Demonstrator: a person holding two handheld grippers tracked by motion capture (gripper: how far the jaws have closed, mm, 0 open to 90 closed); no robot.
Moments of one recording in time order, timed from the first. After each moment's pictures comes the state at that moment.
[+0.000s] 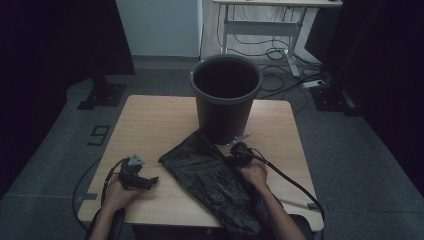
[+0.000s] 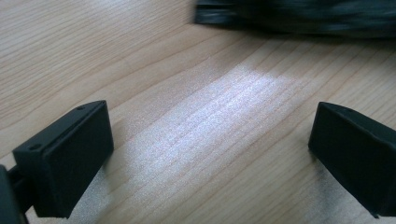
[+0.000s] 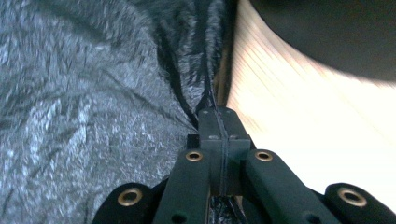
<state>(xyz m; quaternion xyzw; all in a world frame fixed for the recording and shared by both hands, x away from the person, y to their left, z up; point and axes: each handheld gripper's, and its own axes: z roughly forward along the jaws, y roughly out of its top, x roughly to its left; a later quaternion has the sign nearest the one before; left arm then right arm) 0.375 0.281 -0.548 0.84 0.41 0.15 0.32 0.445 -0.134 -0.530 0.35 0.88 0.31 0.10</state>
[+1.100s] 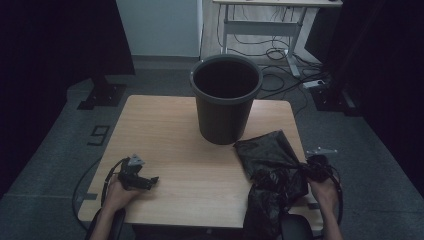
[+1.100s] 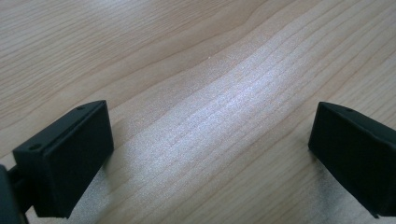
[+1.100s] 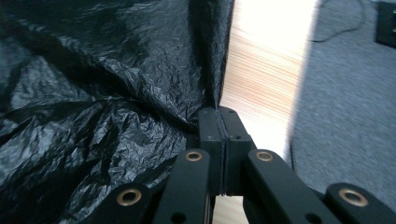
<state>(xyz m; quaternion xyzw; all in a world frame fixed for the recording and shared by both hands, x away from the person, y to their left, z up) 0.375 0.280 -0.548 0.84 0.41 0.15 0.32 0.367 -0.355 -0.501 0.54 0.76 0.28 0.22</state>
